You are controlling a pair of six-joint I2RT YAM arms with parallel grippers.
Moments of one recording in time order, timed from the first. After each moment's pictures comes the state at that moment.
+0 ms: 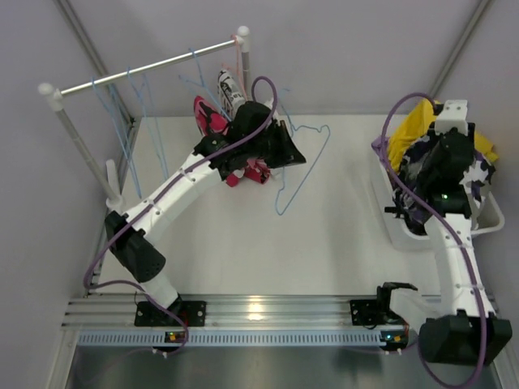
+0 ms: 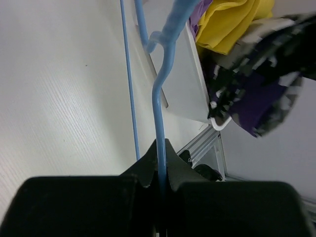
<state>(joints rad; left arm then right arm) -0.73 1.69 1.78 -0.61 0.25 -0.84 -0.07 0.96 1.06 -0.08 0.57 -0.47</state>
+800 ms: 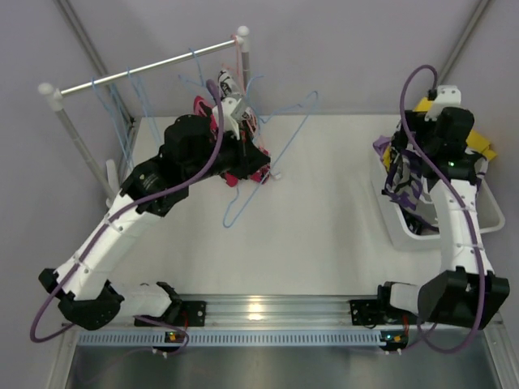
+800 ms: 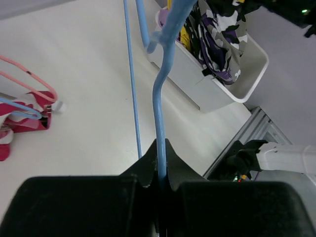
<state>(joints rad) -0.75 1.28 1.66 -0.65 0.17 -0.39 -0.16 1.26 1.24 -0.33 0.10 -0.16</state>
